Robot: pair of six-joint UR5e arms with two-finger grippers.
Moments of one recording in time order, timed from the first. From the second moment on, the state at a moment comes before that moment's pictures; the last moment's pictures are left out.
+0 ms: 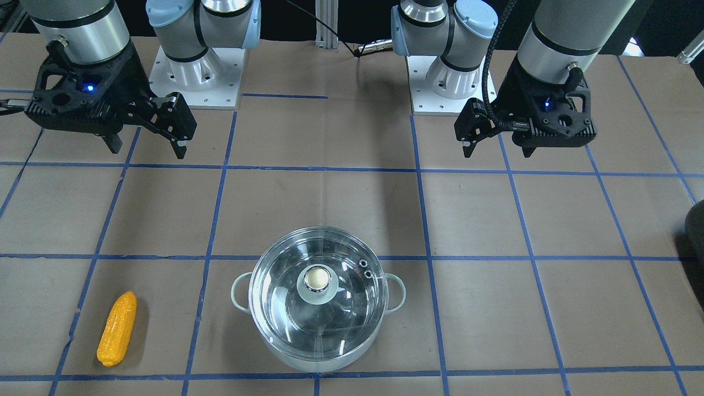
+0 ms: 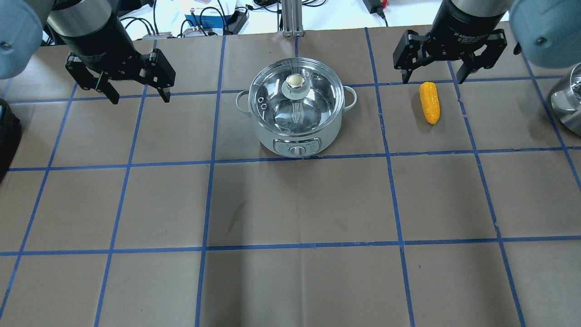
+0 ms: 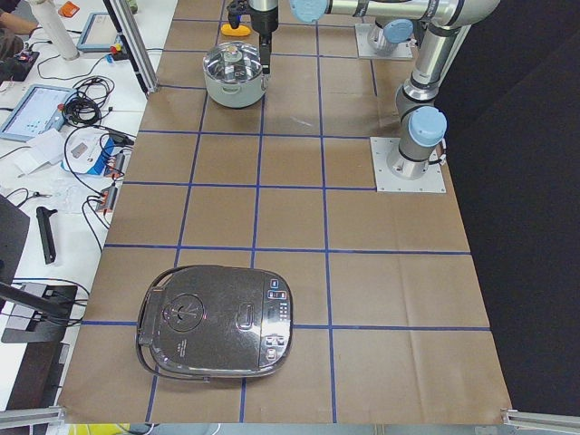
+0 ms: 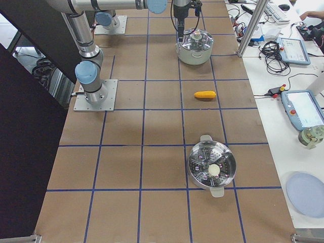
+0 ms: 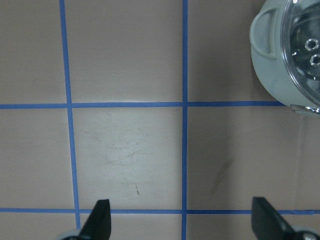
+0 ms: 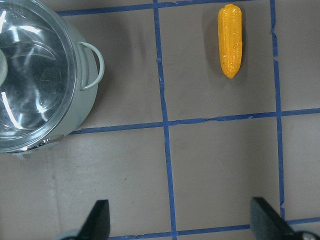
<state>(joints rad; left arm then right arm) -1.54 -1.63 -1.47 -1.62 1.60 0.02 1.58 -1.54 1.51 -1.63 -1.59 0.08</state>
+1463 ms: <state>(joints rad) -1.79 -1.94 -1.28 -1.41 1.54 -0.23 1.37 -1.23 1.51 -1.95 -1.56 -0.15</state>
